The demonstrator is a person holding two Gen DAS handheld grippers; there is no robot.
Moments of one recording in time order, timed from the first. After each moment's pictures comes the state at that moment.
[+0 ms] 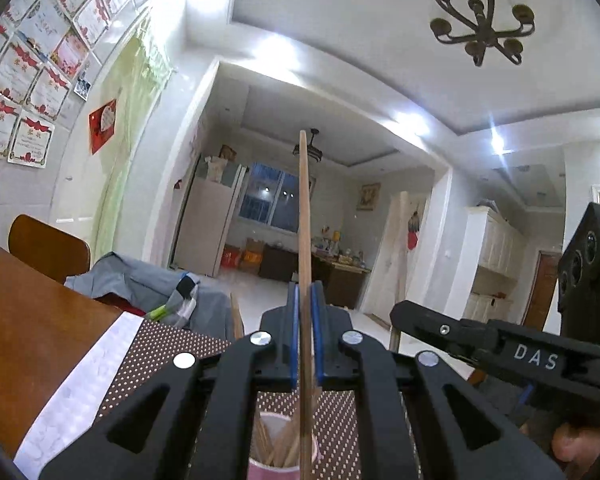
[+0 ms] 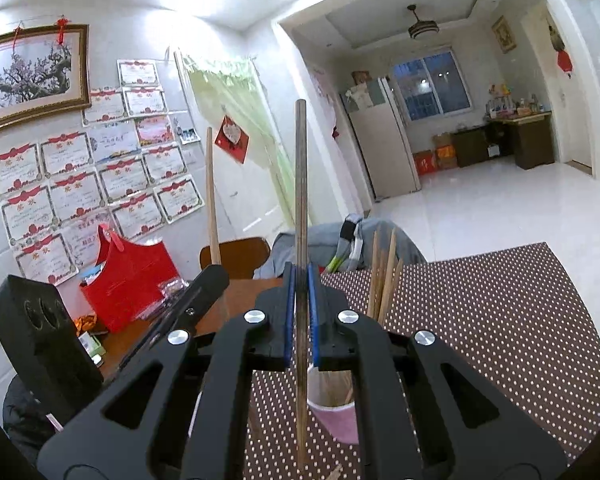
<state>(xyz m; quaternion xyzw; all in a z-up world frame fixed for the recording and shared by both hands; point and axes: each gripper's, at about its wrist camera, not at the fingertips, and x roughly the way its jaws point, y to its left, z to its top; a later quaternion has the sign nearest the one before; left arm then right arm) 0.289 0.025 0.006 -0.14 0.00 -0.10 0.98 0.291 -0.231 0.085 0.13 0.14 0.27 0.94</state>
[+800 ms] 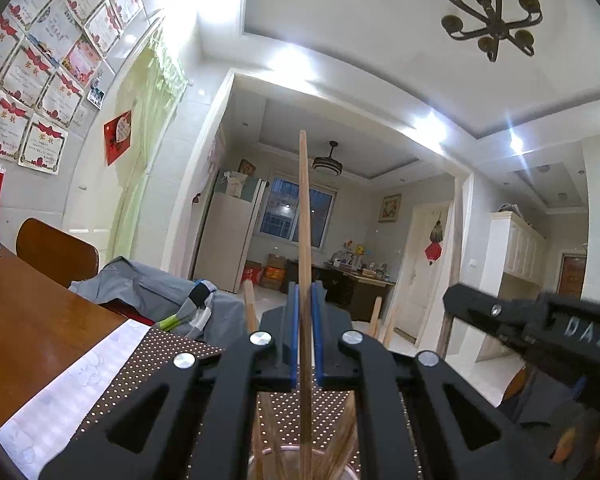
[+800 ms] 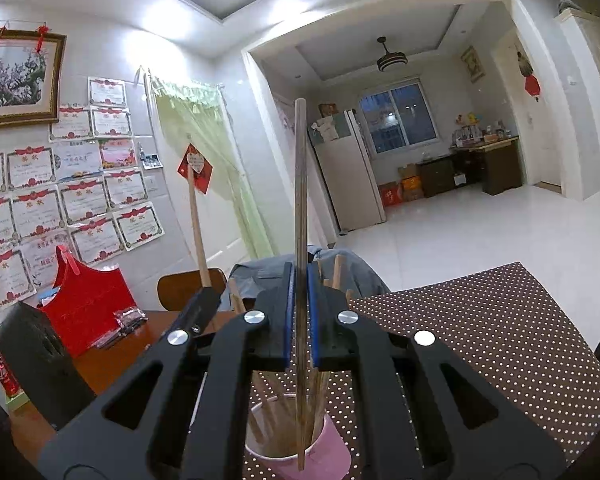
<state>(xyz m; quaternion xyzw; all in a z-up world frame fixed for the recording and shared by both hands) 0.349 0.014 -0.033 -0.12 -0.02 -0.05 0.99 0.320 -0.232 0.055 0.13 0.08 0.20 0.97</state>
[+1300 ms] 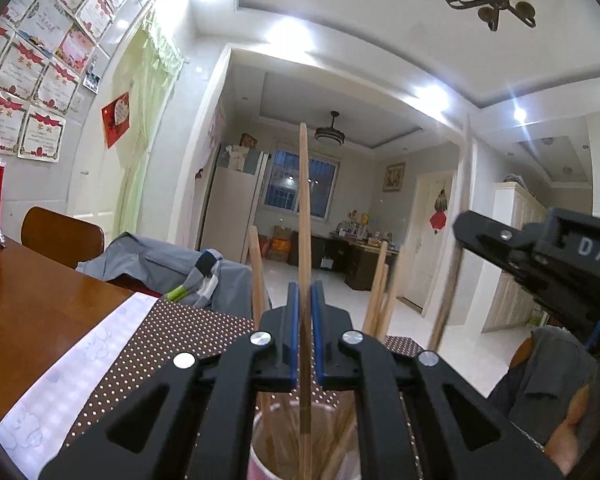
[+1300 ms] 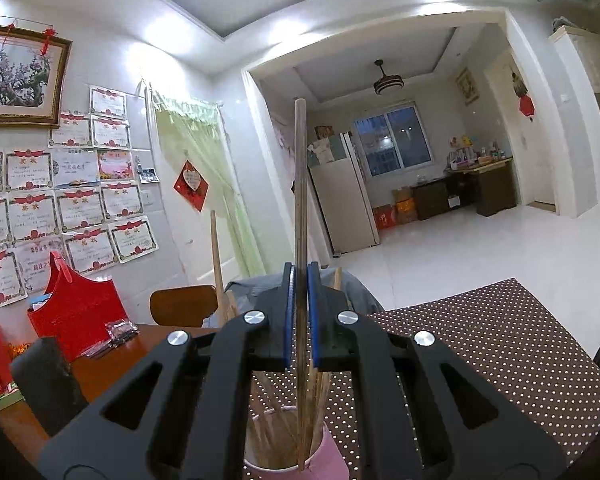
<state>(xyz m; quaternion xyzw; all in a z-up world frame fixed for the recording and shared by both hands) 0.340 0.008 -0.051 -0.10 0.03 -0.06 0.99 0.311 -0.221 0.050 0.13 0.04 0.18 0.97</state>
